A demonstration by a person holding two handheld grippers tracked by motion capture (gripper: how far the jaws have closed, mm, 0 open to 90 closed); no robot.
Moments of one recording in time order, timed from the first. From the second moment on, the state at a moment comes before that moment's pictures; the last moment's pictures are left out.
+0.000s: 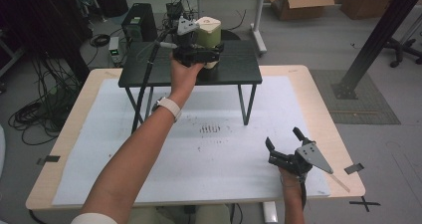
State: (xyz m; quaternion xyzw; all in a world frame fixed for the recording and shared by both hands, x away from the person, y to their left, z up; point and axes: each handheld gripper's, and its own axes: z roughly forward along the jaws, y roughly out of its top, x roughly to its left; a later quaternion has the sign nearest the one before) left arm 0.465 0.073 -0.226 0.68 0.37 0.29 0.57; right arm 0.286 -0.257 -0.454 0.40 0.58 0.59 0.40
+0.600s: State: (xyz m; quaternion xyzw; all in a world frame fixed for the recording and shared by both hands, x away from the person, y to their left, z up) left arm 0.423 0.093 -0.221 0.68 0.34 0.28 0.59; right arm 0.286 -0.257 -0.455 0.40 0.58 0.59 0.40
